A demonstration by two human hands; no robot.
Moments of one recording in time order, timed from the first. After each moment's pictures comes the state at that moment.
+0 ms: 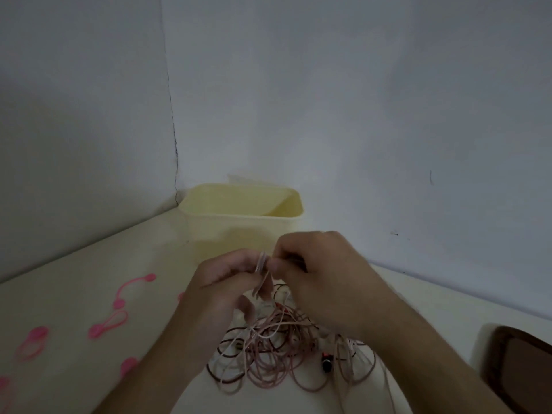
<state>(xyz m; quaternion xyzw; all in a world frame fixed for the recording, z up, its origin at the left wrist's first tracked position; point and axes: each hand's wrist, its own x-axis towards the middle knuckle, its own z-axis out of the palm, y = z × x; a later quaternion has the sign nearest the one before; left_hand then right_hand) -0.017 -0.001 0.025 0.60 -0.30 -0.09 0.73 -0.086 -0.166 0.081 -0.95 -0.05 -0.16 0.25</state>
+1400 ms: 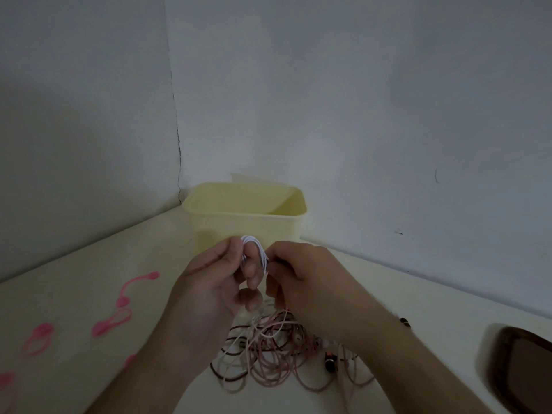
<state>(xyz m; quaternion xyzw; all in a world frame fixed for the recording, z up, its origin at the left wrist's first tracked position) -0.018 0.000 0.029 0.47 -0.25 -0.16 0.83 -0.070 -0.158 0.057 -0.94 -0.03 -0.12 0.32</state>
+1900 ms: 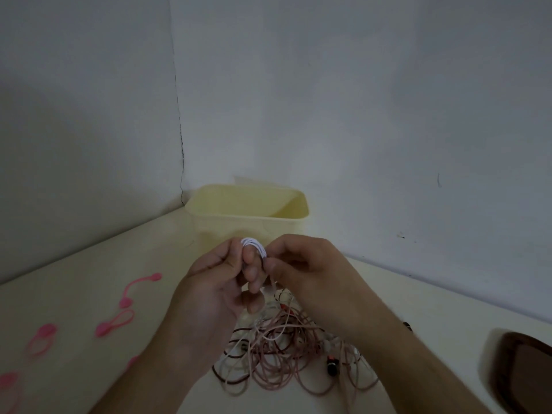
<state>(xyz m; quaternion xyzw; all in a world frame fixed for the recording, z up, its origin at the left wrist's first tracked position) -0.018 0.001 0.030 0.46 -0.23 -0.15 0.84 -0.067 -0.160 0.053 -0.87 -0.05 -0.14 0.47</state>
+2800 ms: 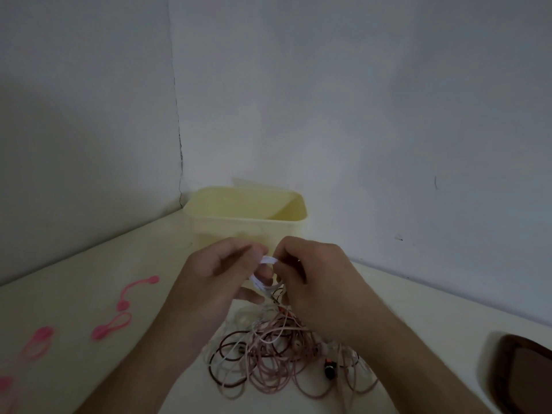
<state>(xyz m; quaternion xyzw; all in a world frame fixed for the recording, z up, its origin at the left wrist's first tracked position) -0.010 0.005 0.035 0.64 -0.25 -0.03 0.72 -0.070 -0.168 0.056 -0.93 -0.07 -0.21 0.29</state>
